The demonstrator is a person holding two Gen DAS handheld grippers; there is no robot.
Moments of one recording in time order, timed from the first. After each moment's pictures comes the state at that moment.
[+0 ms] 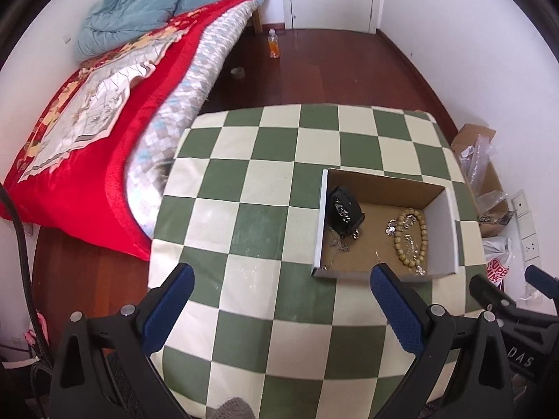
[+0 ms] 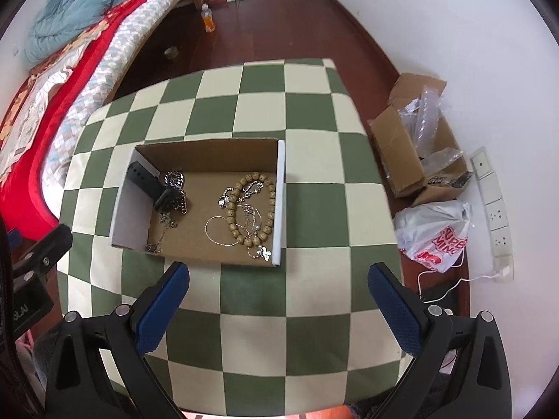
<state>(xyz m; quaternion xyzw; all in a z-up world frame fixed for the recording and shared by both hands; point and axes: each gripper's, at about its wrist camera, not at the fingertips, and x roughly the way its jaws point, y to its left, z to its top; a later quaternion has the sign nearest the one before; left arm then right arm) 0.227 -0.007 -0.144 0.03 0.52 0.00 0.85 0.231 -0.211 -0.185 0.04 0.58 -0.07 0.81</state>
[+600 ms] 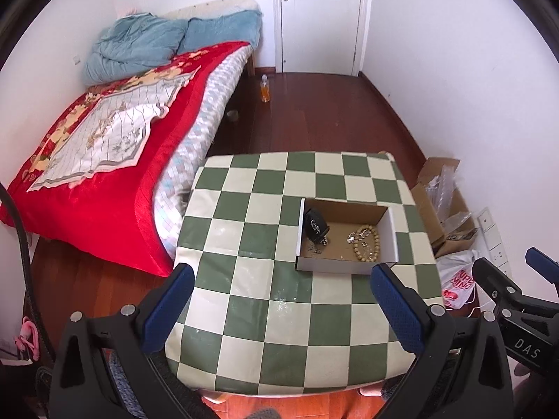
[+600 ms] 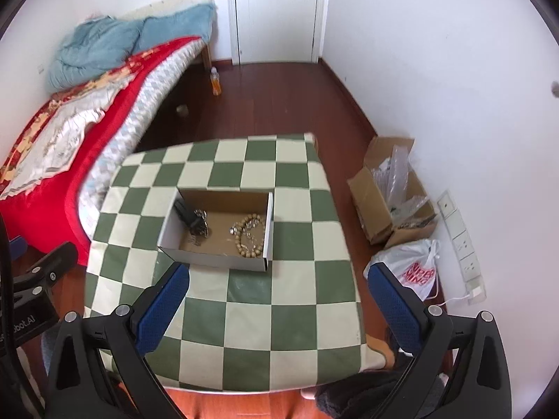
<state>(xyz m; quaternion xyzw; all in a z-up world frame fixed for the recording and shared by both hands) 0.135 0.002 -0.036 0.01 0.45 -0.03 0.89 0.128 -0.200 -0.051 0.01 0.46 -0.08 0.88</state>
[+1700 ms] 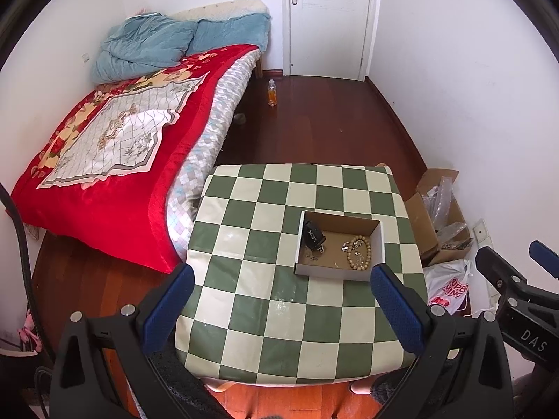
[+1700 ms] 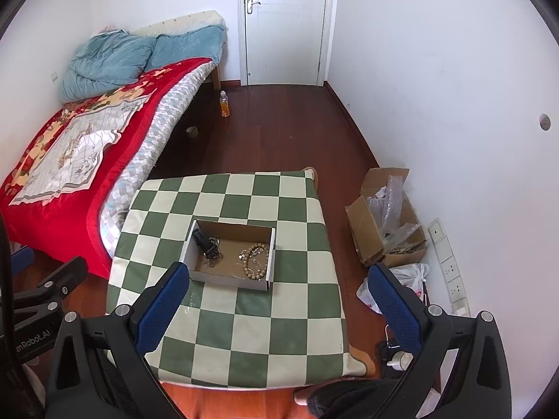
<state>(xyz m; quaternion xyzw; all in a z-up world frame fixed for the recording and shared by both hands) 0.132 -0.001 0.010 0.00 0.45 -0.01 0.89 0.115 -0.199 0.034 0.00 0.44 -0.07 0.90</state>
